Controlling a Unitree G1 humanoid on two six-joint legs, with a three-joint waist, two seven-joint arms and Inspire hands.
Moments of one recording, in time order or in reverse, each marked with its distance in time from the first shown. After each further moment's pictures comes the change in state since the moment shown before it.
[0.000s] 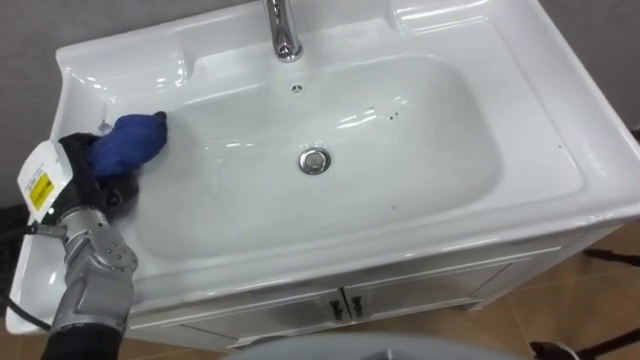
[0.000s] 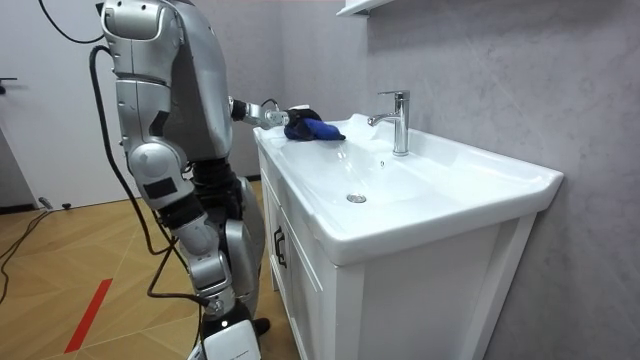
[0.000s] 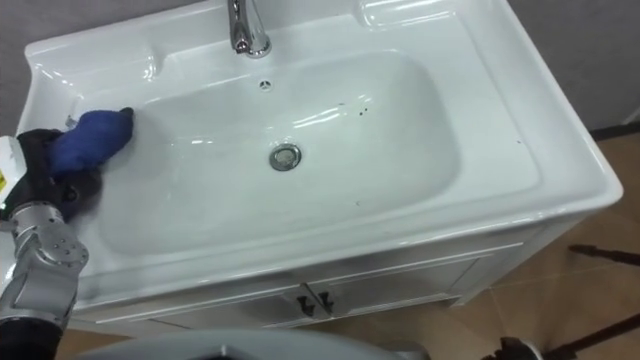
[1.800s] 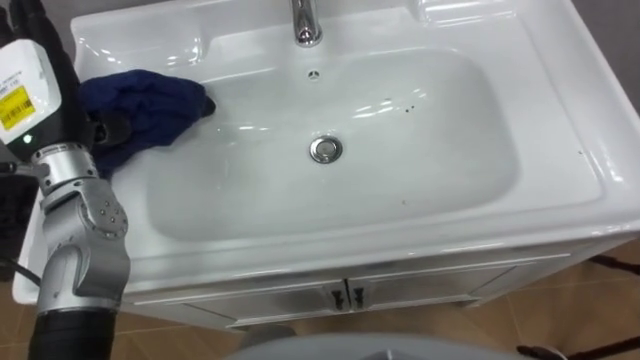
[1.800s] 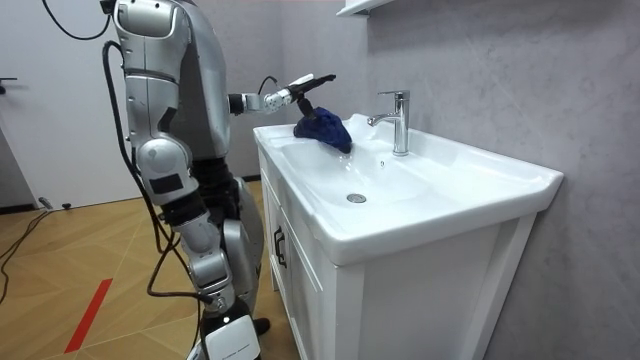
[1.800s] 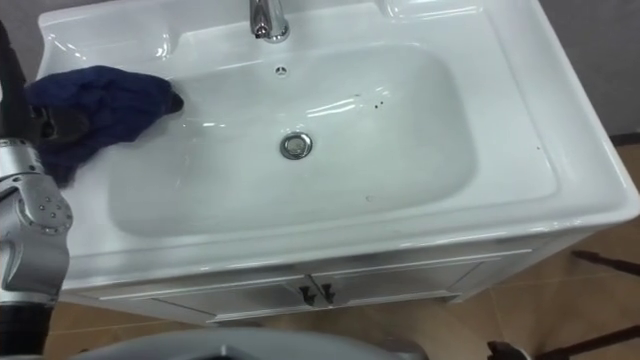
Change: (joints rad) left arm -0.027 0.004 0.030 -0.331 0.361 -0.005 -0.054; right arm 0.008 0.014 -0.026 0.035 -0.046 -0.056 0.065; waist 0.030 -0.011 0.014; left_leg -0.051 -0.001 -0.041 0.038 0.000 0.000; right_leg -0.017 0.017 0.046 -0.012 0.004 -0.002
